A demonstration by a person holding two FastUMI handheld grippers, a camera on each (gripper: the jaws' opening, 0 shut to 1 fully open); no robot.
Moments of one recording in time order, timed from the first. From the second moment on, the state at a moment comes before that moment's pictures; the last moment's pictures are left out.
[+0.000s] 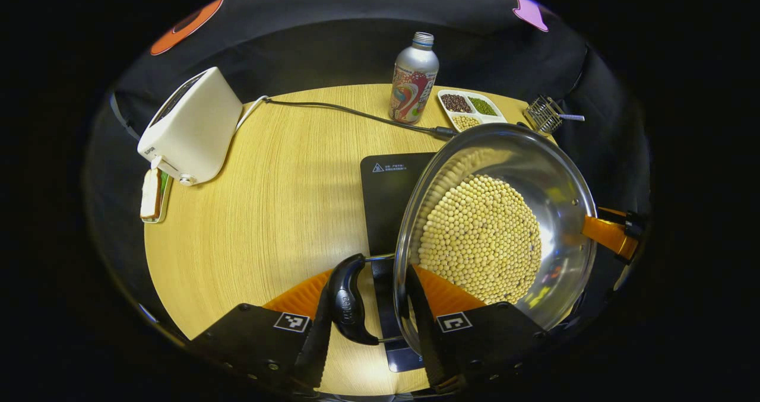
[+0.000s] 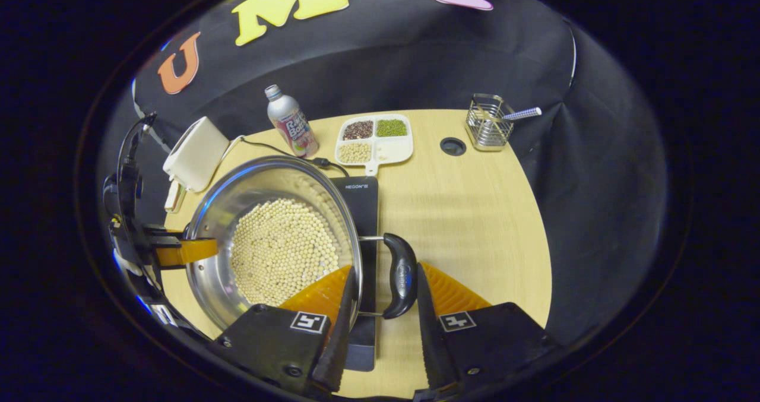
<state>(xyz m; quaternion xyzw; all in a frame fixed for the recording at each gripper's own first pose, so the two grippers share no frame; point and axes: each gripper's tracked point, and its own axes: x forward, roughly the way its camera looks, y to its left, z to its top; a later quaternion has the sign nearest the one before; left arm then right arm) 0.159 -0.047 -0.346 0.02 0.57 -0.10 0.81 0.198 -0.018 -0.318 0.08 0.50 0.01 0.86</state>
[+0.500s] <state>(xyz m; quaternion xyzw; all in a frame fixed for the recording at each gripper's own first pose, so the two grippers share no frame) 0.167 -0.046 -0.353 0.01 0.57 -0.10 0.82 0.205 -0.016 -0.332 0.07 0.50 0.03 0.86</state>
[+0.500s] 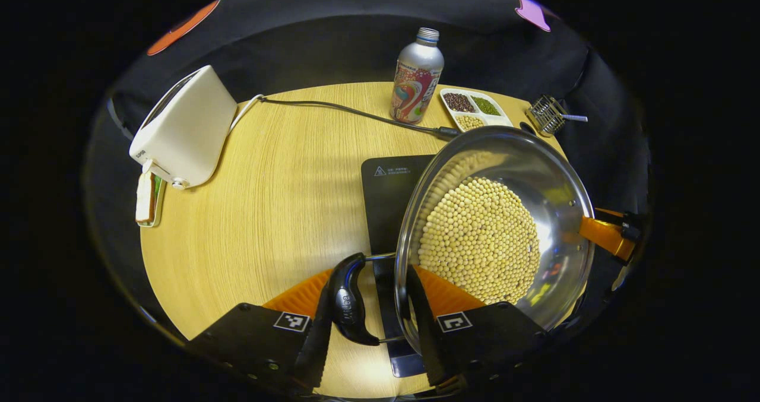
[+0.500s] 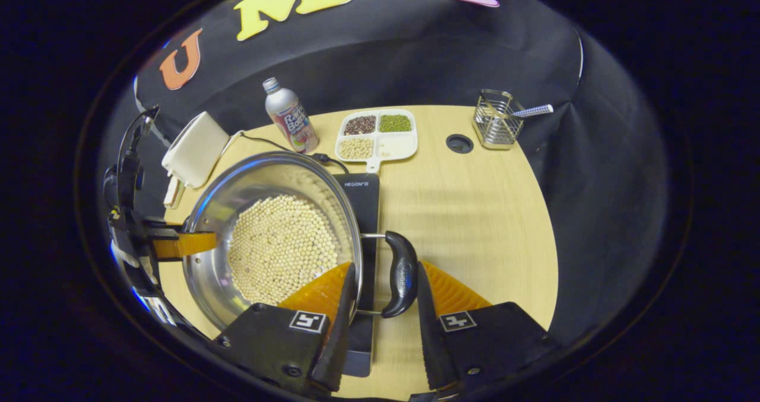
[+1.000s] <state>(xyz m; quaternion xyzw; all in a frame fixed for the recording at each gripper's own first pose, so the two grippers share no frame) 0.170 -0.047 -0.353 0.02 0.55 -0.10 0.83 0.204 -0.016 -0.332 0.08 0.48 0.02 0.87</state>
